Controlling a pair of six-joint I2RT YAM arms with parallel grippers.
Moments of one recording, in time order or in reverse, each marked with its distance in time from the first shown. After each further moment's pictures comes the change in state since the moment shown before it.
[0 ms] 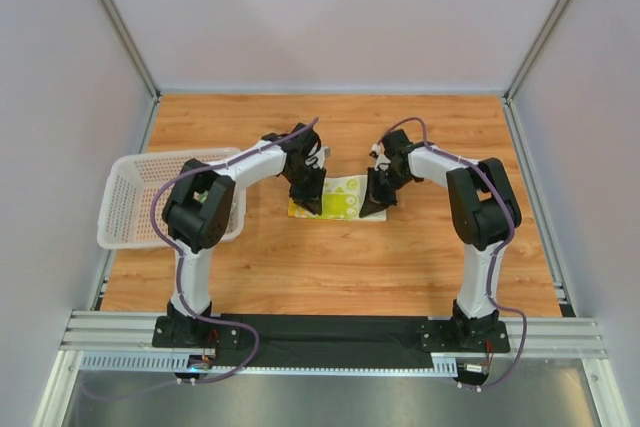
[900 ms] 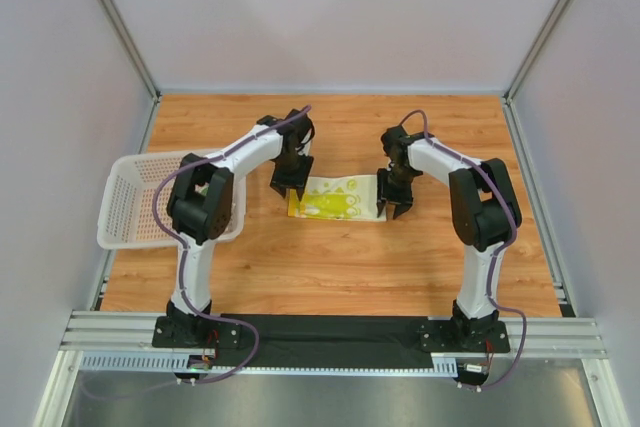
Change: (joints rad) left arm 0.060 0.100 0.158 -0.193 -0.289 0.050; right arm 0.003 0.018 0.057 -0.213 0.417 0.032
